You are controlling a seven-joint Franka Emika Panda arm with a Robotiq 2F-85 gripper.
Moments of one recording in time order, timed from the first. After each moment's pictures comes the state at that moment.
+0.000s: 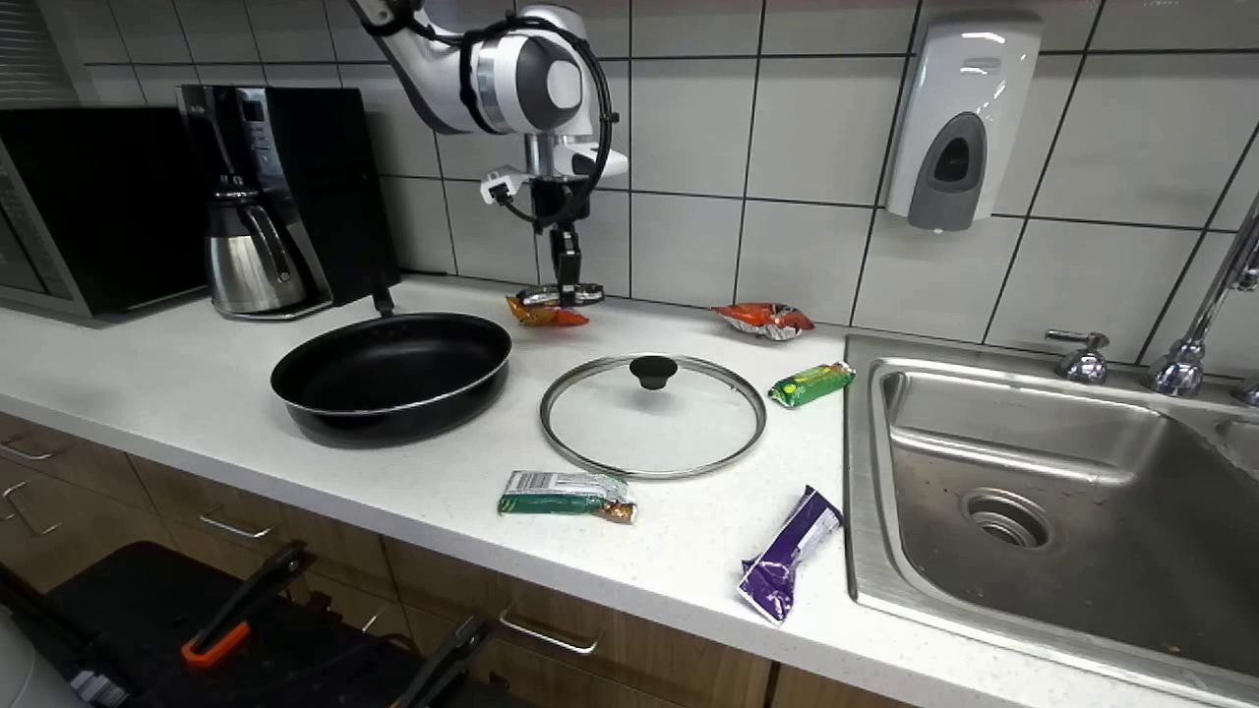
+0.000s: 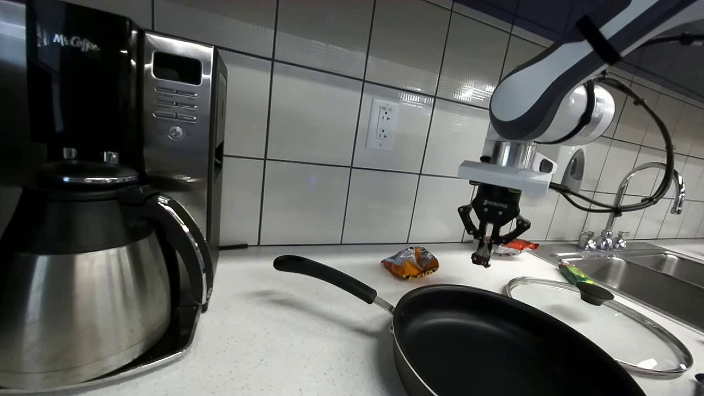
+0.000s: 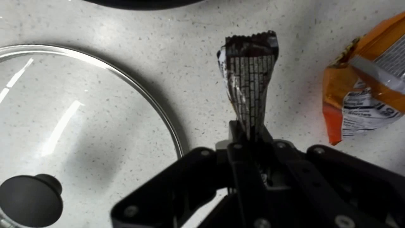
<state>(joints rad) 0.11 0.48 -0.09 -1.83 0.04 2.30 0.89</state>
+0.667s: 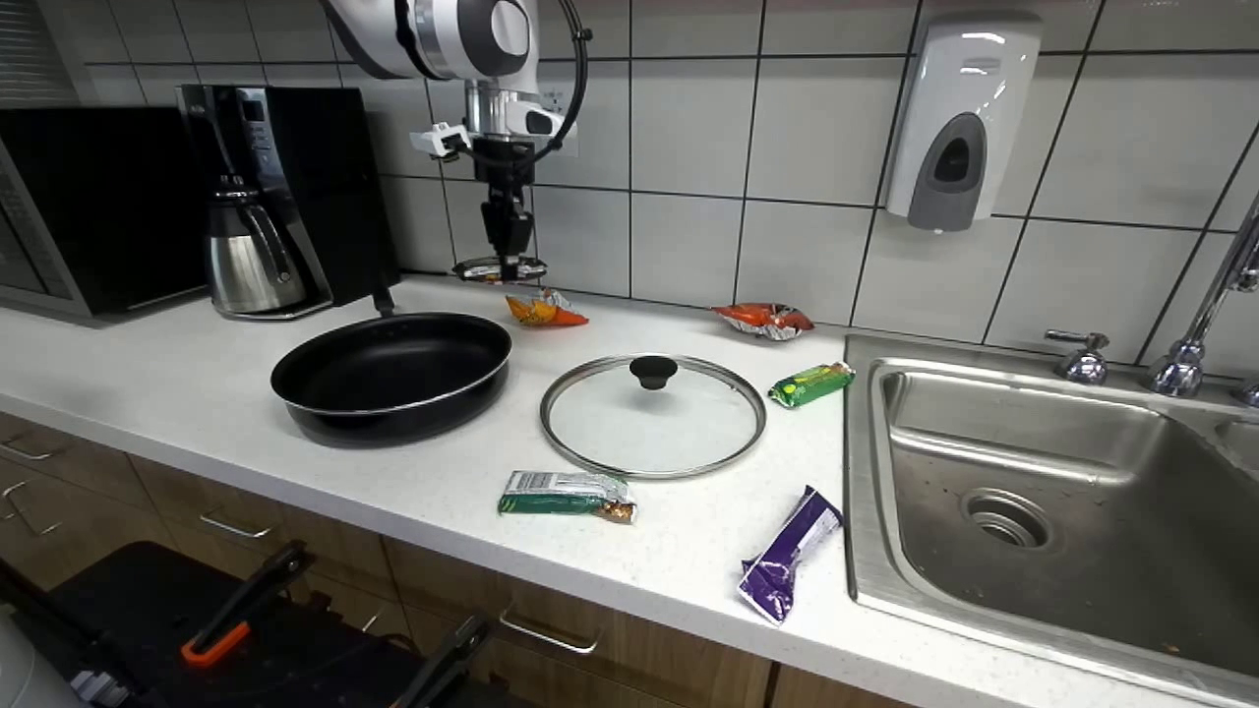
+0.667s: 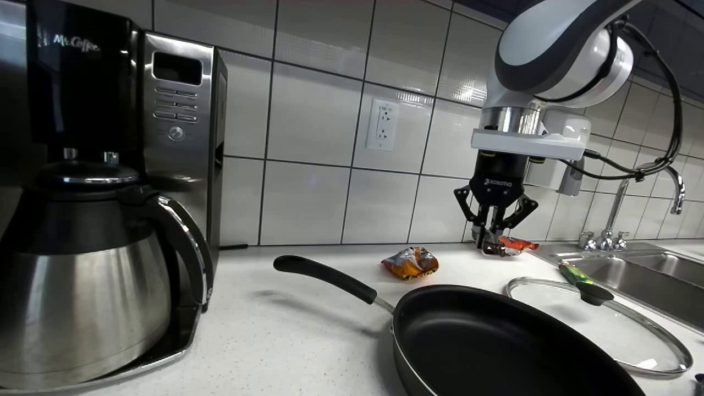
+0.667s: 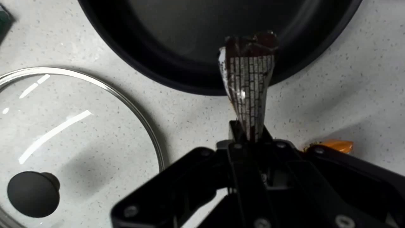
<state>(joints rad) 0.13 0.34 -0.01 -1.90 0.04 2.16 0.68</state>
